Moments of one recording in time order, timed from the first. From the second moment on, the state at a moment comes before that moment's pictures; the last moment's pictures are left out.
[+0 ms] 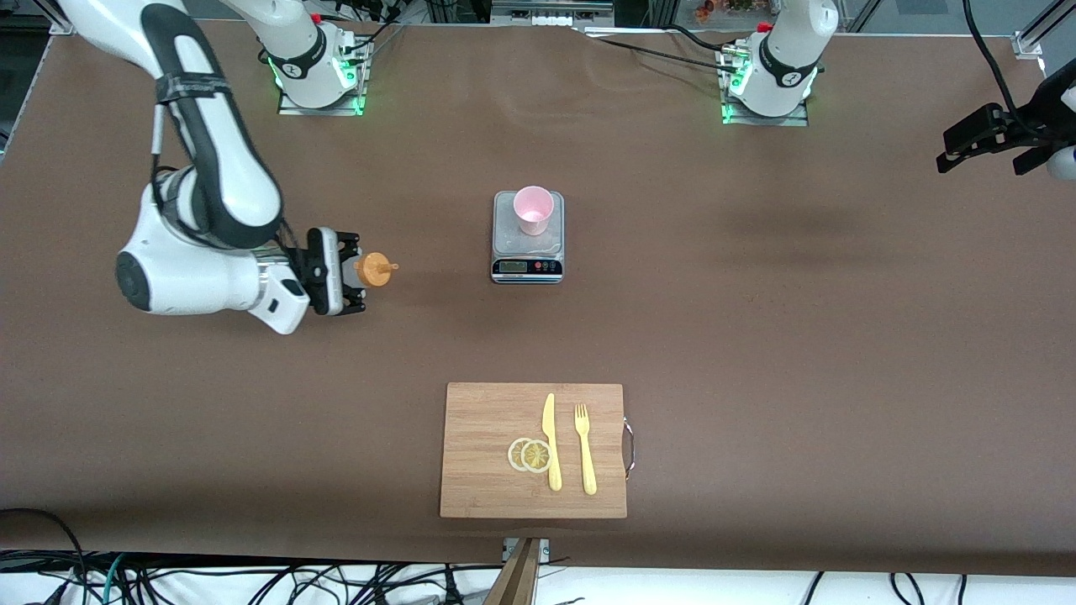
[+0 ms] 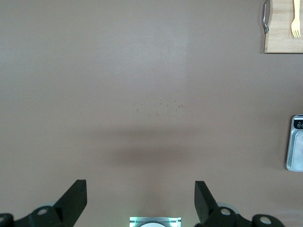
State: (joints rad) left arm 0.03 -0.08 0.00 -1.61 -0.01 1.45 0.02; right arm 0.22 0.41 0.01 -1.76 0.52 1.85 -1.56
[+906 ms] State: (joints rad) left arm 0.03 -0.08 0.00 -1.62 -0.01 1.45 0.02; right arm 0.60 0.37 0.02 -1.75 0.12 1.88 -0.98
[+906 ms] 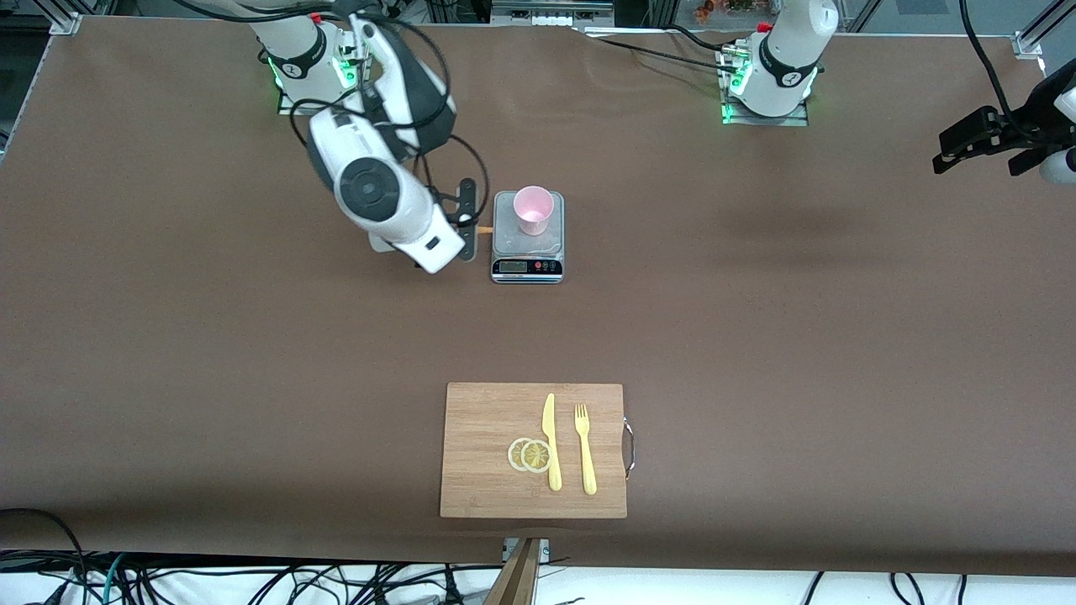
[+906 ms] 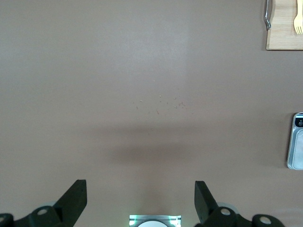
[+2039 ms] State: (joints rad) left arm 0.03 -0.08 0.00 -1.62 -0.01 1.45 0.02; right arm 0.77 0.39 0.02 -1.77 -0.06 1.87 -0.83
